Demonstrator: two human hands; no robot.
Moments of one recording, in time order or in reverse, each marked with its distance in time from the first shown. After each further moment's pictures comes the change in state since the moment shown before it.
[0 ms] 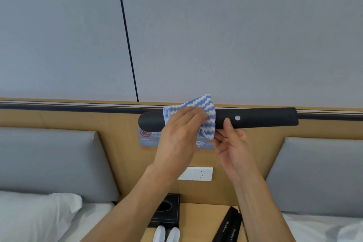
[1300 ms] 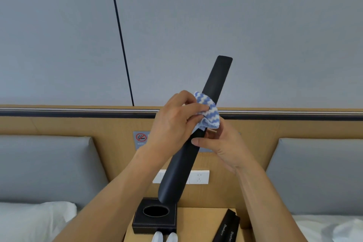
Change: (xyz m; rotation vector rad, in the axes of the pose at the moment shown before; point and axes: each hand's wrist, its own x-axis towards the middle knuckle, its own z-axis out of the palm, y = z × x) left_hand 0.040 -0.004 -0.021 -0.115 -0.075 0.030; right_hand 0.014 -0.016 0.002 -0.761 -0.271 -0.017
